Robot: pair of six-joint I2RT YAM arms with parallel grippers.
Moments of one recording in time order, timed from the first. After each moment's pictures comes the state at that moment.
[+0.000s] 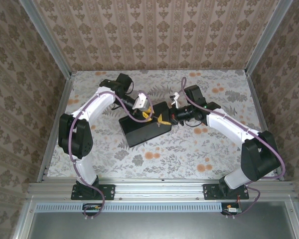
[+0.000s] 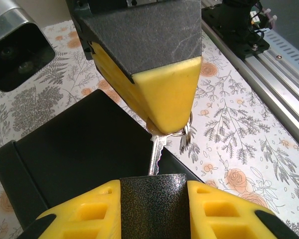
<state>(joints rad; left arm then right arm) -0.46 1.84 1.60 -1.12 1.04 1.46 0.43 1.52 1.10 -0.37 -0.89 0.73</state>
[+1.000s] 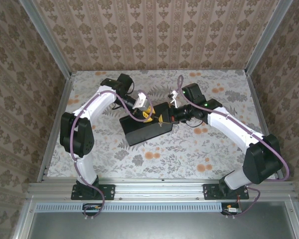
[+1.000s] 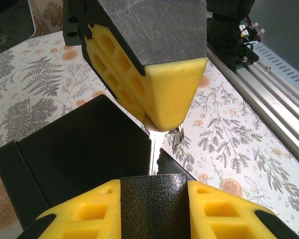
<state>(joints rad) -0.46 1.87 1.62 -1.17 1.09 1.50 0.46 1.48 1.18 -0.54 -0.76 0.51</state>
